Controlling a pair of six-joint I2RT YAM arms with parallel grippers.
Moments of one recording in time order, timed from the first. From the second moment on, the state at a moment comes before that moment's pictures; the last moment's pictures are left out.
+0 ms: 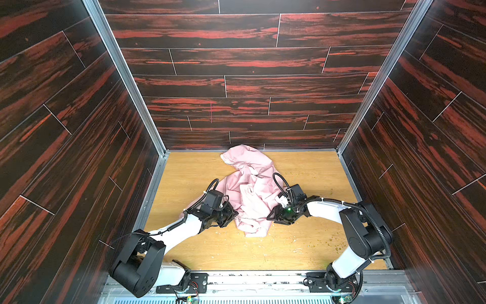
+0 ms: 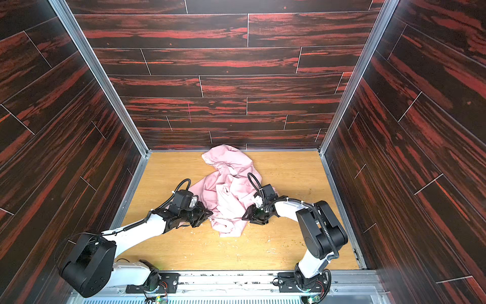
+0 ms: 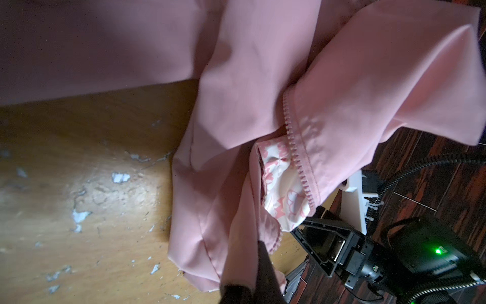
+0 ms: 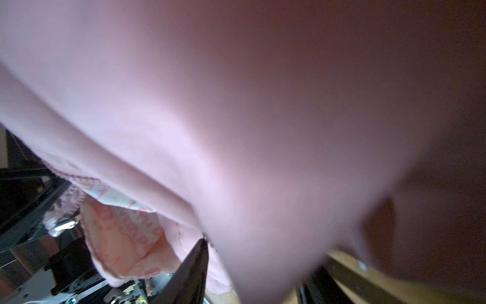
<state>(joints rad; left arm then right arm) -0.47 1.35 0.61 -0.07 0.40 -1.28 0.47 1.68 0.80 -0.30 -0.64 0.60</state>
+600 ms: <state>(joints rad) -0.47 1.34 0.57 -0.04 0.37 -1.30 0.50 1.51 0.88 -0.39 -0.59 0.82</state>
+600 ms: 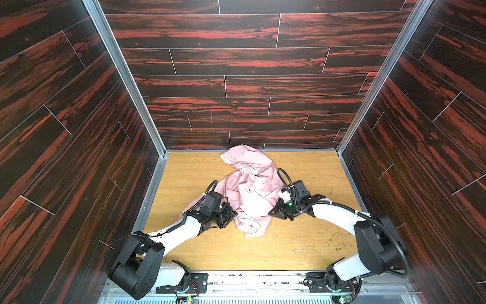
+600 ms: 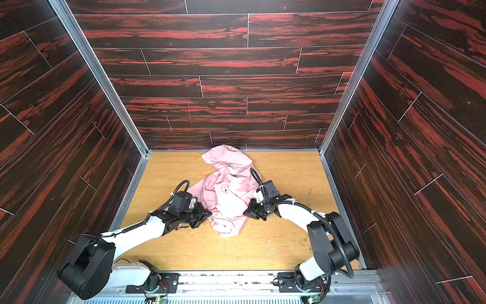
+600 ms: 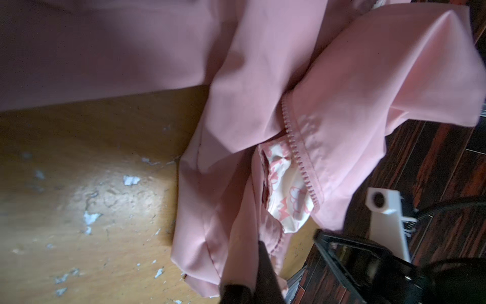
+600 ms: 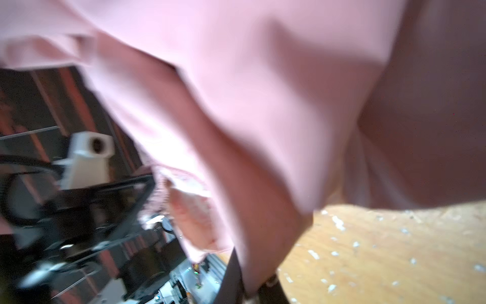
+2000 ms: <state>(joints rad) -0.40 1.80 0.32 0.95 0.48 -1.50 1.02 1.59 1.27 -0.45 -0.25 0.97</state>
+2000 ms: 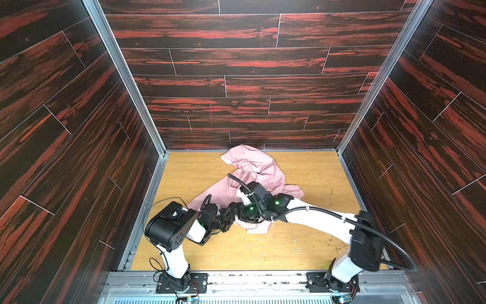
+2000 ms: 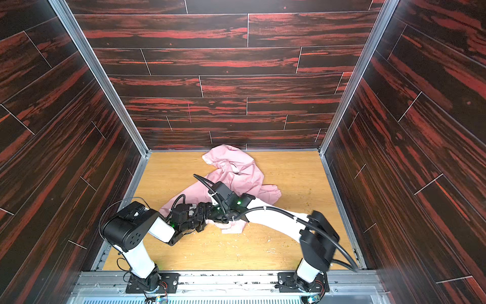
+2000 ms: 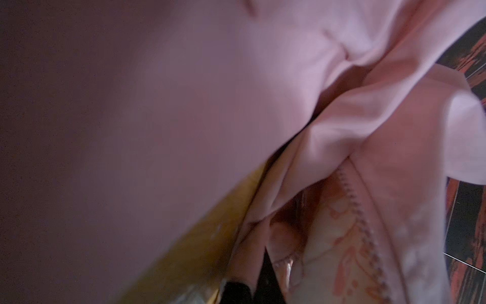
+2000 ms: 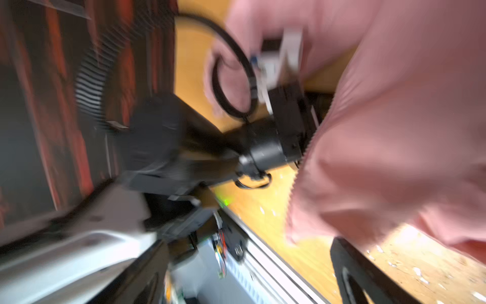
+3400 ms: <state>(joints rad) -0.38 1.72 0.44 0.60 0.57 -1.37 1.13 1.70 0.44 0.97 -0.05 1.59</state>
